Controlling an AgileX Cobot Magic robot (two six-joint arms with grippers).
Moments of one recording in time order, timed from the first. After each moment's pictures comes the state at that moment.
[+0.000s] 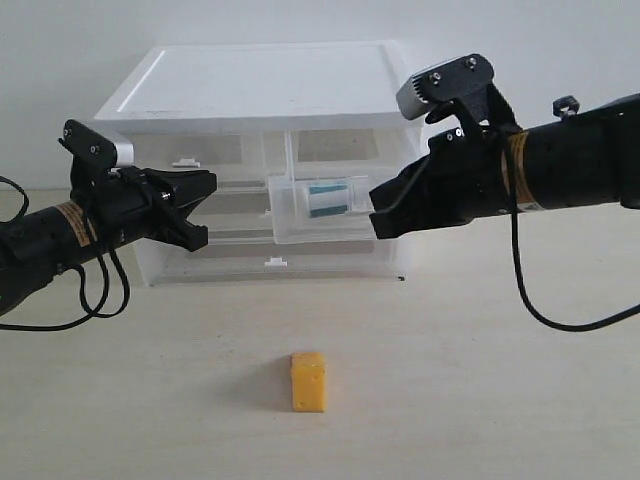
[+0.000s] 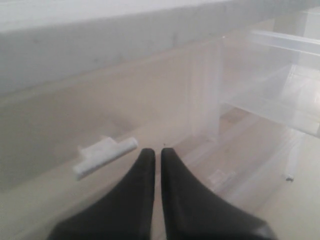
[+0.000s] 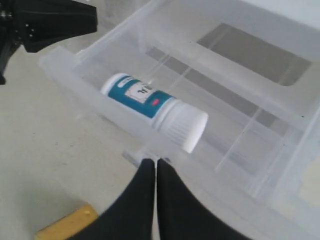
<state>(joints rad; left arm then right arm) -0.13 2.01 -0.93 0.70 -0.99 -0.30 0.37 1.60 -0.97 -1.58 -0.39 1.37</state>
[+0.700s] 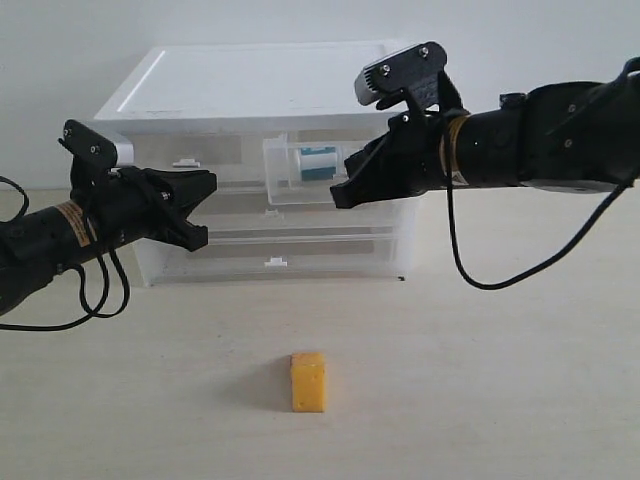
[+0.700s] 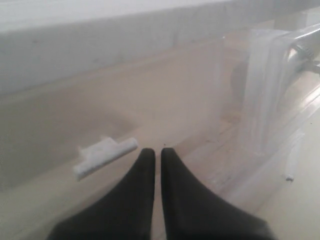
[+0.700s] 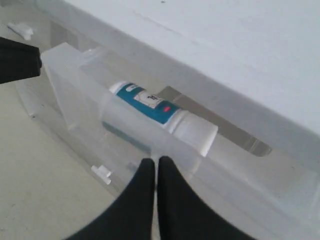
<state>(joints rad) -0.13 2.01 -0.93 0.70 -0.99 -0.30 0.42 1.79 -1.15 -1.19 -0.28 0.99</state>
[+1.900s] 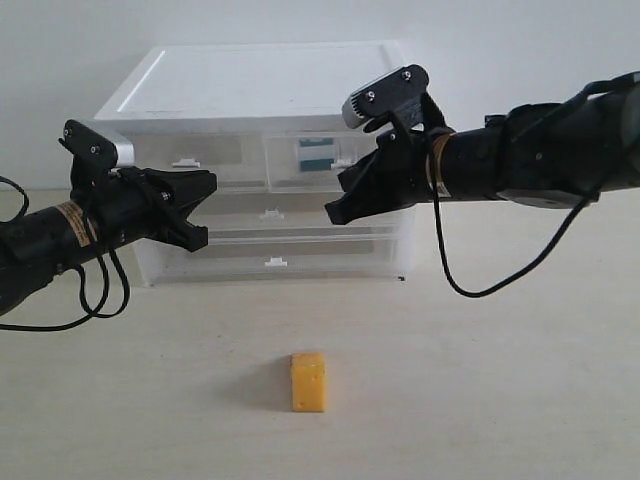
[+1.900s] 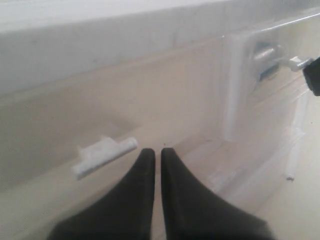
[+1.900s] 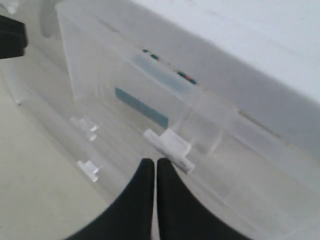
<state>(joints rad) -0.13 2.01 -0.93 0.70 -0.99 -0.30 0.42 1.87 -1.18 -1.09 -0.30 0.82</state>
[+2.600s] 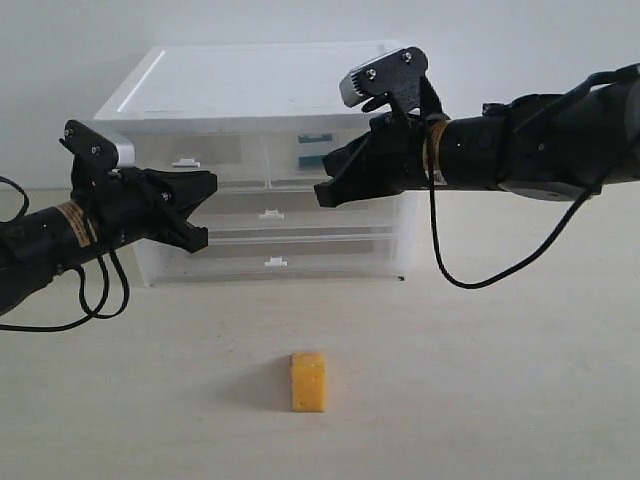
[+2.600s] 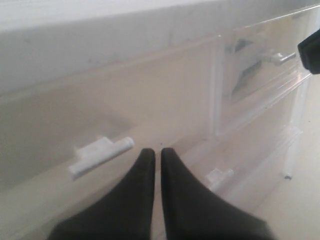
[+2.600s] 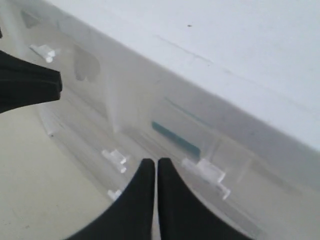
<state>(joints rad) -0.13 2.01 -0.93 0.70 -0.99 -0.30 0.42 1.85 -1.18 -1.08 -0.40 0.87</state>
